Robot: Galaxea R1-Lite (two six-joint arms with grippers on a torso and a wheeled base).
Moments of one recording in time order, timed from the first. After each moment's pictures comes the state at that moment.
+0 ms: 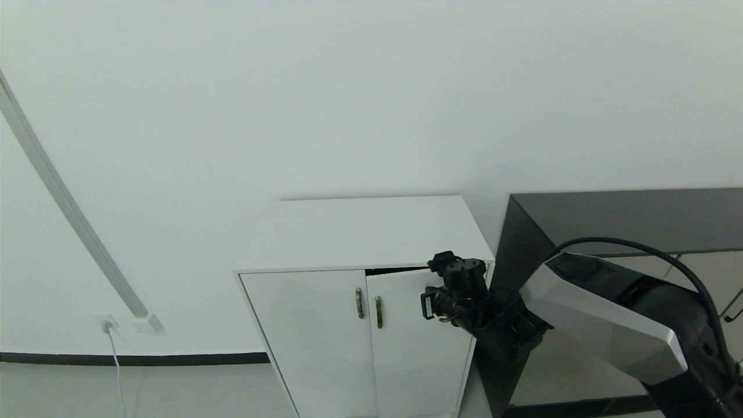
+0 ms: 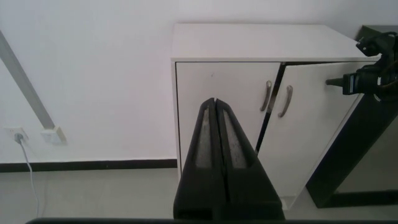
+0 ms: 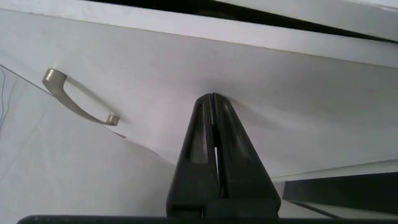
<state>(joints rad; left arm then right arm) 0.00 0.00 0.00 0.00 0.04 -0.02 0.57 2.54 -1.33 -0.83 -0.15 0.12</state>
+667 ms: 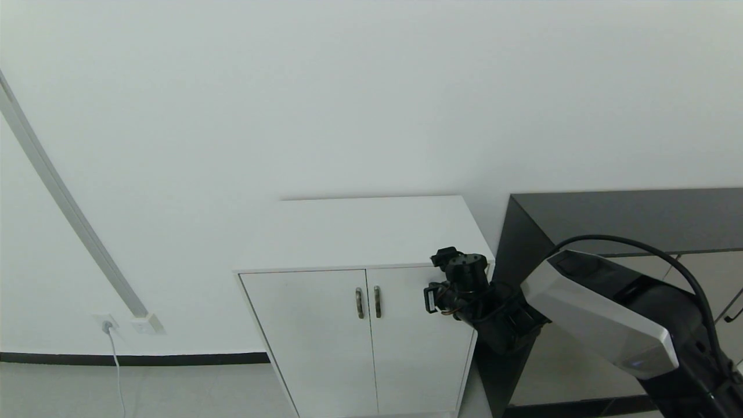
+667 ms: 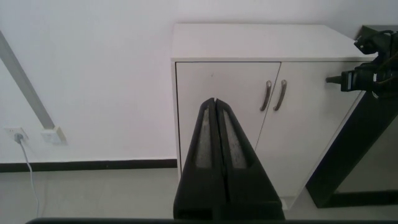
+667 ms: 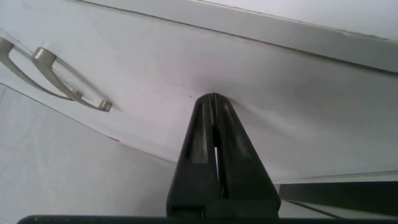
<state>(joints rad) 0.00 0.00 0.00 0.00 0.04 -0.02 0.54 2.56 -1.40 -0.78 -0.15 0.11</state>
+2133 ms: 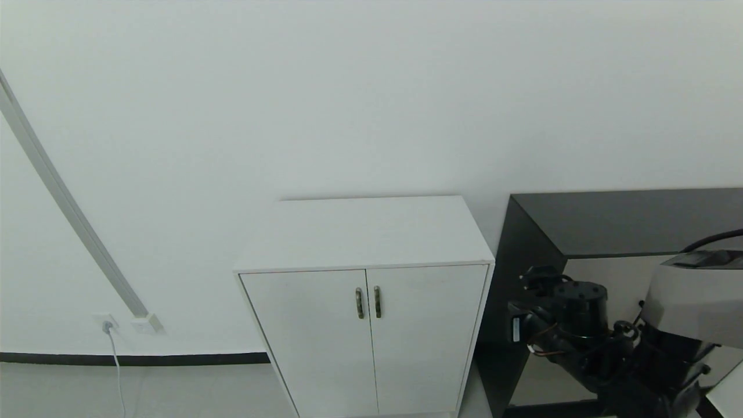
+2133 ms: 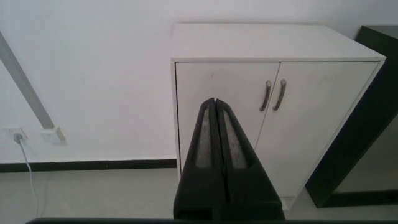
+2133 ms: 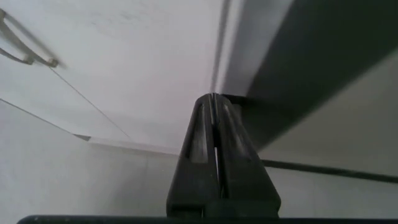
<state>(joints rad) 0.00 0.00 0.00 0.00 0.03 -0.02 0.43 2.16 -0.49 -1.32 -0.26 0.10</state>
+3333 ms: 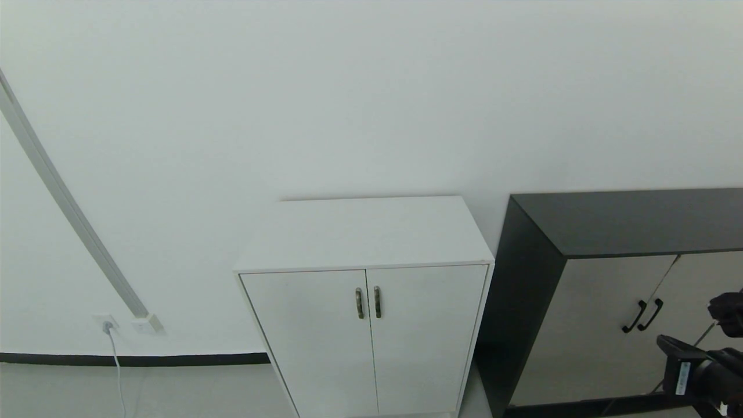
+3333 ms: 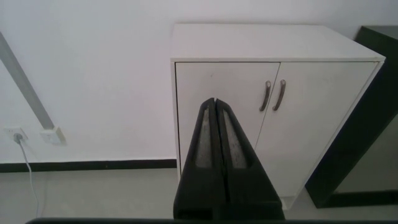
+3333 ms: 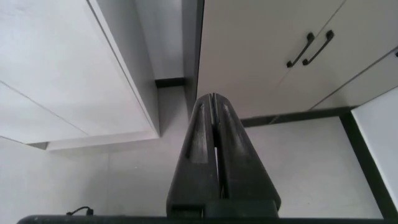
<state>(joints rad) 0.00 0.00 0.00 0.00 0.03 -0.02 0.16 1.44 0.00 -1.08 -0.25 0.05</state>
